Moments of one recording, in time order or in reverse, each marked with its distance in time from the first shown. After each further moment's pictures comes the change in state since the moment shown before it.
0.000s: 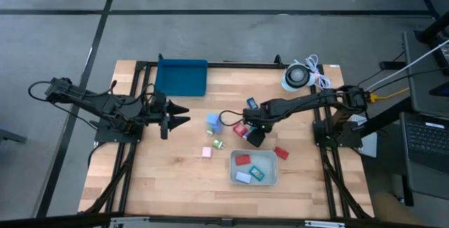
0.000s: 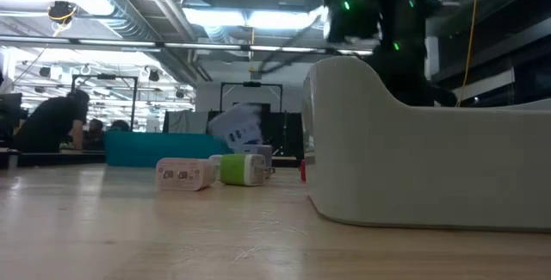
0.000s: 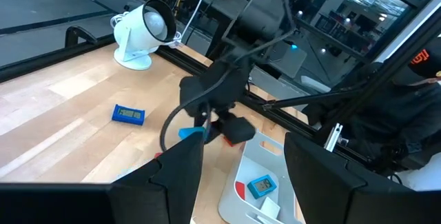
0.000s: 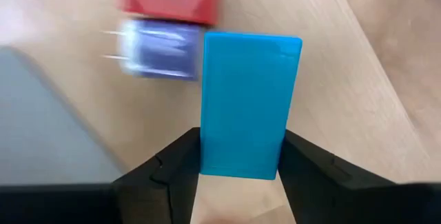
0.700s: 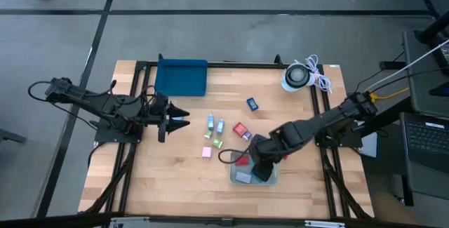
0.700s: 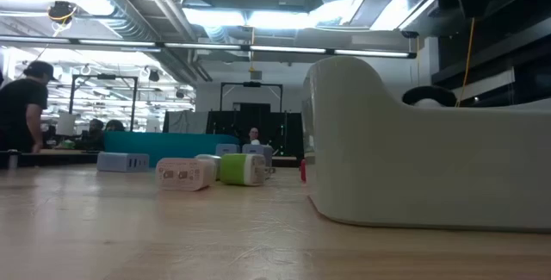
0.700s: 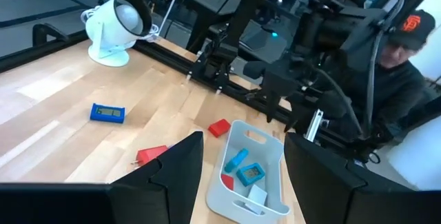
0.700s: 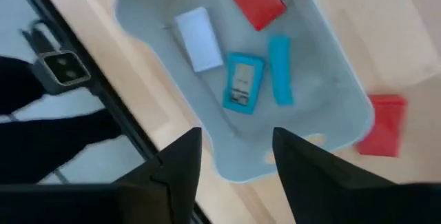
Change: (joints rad) left arm -0.001 -0.001 0.001 0.012 0.090 0.044; right arm 0.415 -0.053 0.378 -0.273 -0.041 0.417
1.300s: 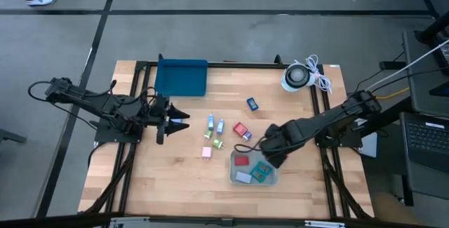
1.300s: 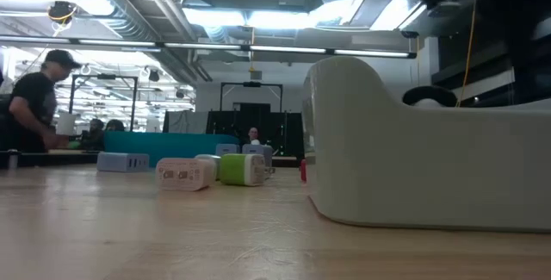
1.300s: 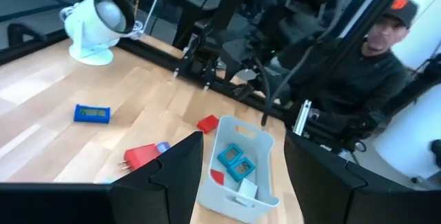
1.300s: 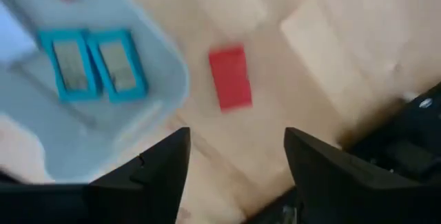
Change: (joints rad) left arm 0.000 0.000 0.000 0.012 0.057 0.024; right arm -0.004 -0.081 -0.147 -0.302 0.100 0.072
